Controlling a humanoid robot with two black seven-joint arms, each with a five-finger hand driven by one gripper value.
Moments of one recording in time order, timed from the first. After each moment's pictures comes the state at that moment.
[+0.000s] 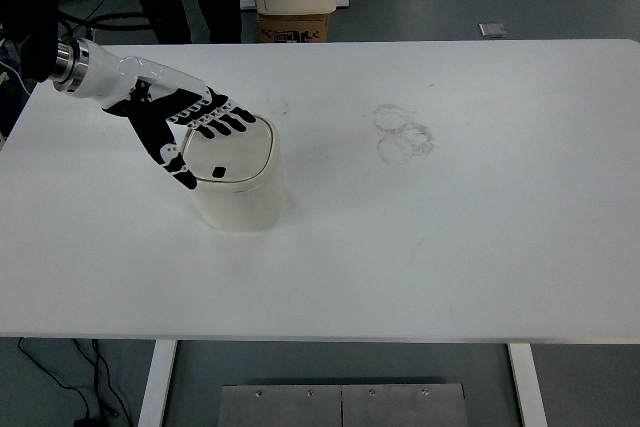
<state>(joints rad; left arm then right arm) -1.83 0.68 0.63 -1.25 0.35 -0.61 -0.10 0.03 0.00 0.28 0.13 -0.30 0.08 0.24</state>
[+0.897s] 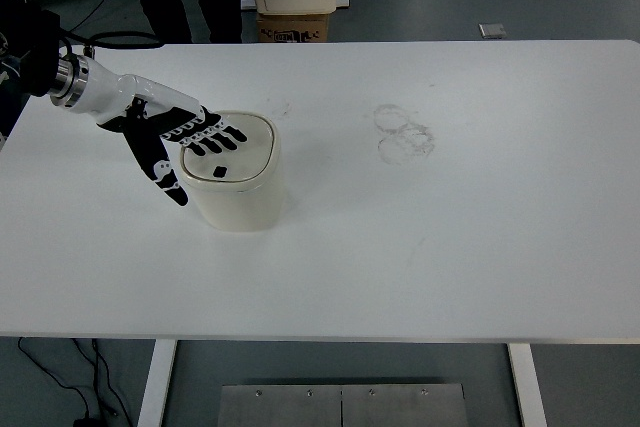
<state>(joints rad) -1.84 0.67 0.69 -1.26 0.34 -0.61 -0.10 0.03 0.00 0.28 0.13 -0.30 0.08 0.24</state>
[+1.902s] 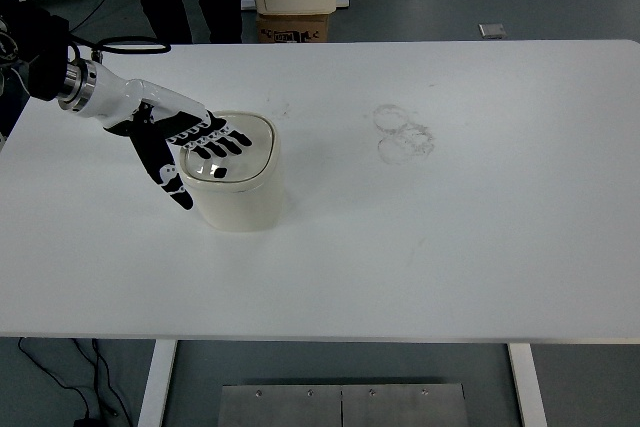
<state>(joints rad) -1.82 0.65 0.69 -1.26 0.34 -0.61 -0.10 0.03 0.00 0.28 0.13 -0.30 0.08 0.24</state>
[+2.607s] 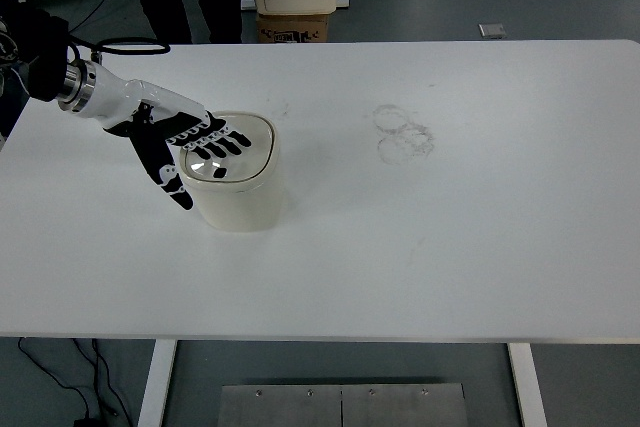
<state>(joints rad) -1.82 0.65 0.69 -1.26 0.34 -0.61 -0.10 0.03 0.00 0.28 0.13 -0.30 0.08 0.24</state>
